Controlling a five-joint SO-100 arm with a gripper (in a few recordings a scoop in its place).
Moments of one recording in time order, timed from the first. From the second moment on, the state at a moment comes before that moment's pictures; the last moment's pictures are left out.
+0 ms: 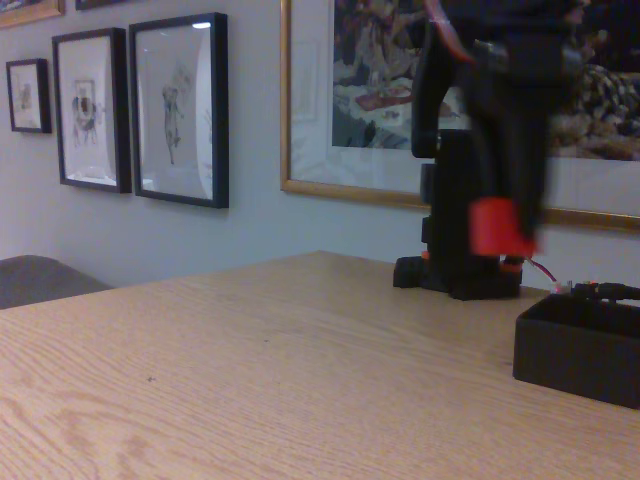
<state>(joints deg) 48.3 111.0 114.4 76.7 -1.1</state>
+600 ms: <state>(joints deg) 60.8 108.0 118.5 71.6 -4.2</state>
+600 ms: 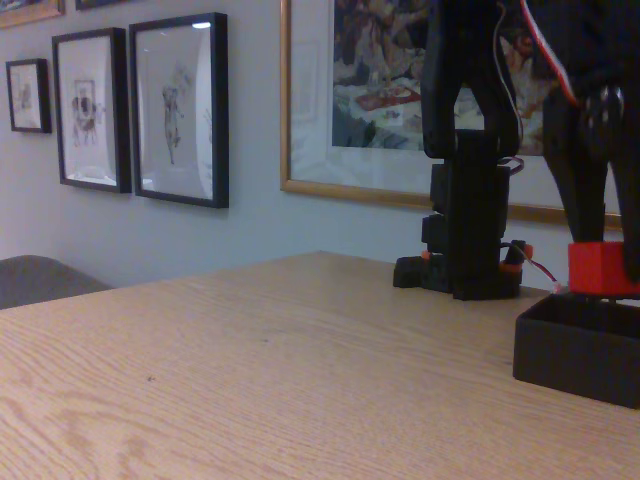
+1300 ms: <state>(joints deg) 48.9 114.4 120.6 71.5 -4.0</state>
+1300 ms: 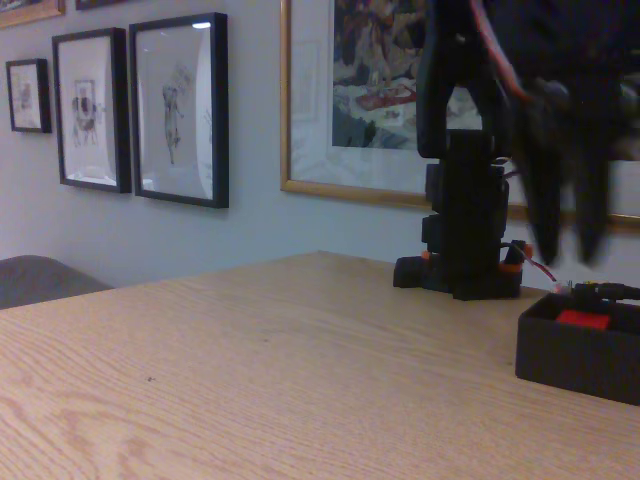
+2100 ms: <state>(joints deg) -1.3 149.0 152.5 60.6 4.5</state>
